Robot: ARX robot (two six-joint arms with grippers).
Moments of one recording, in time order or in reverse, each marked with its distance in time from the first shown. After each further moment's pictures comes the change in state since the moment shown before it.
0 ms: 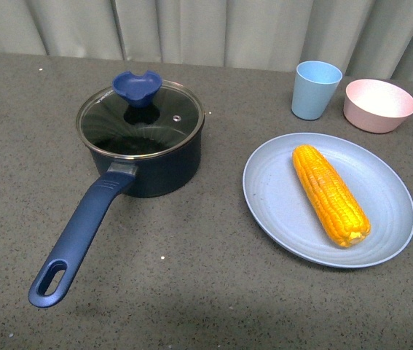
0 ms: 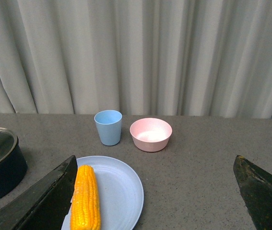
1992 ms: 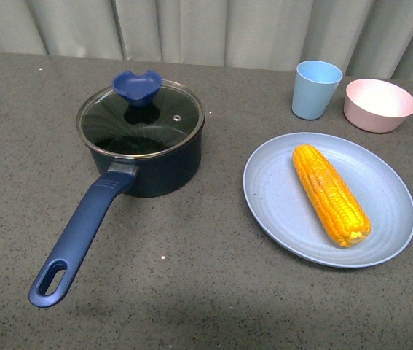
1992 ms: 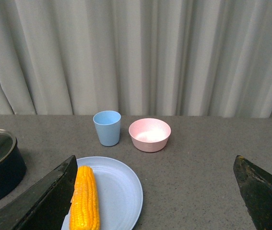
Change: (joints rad) left arm -0.086 0.185 0.008 0.016 -0.322 -0.109; right arm -0.001 0.000 0.000 0.000 0.000 0.000
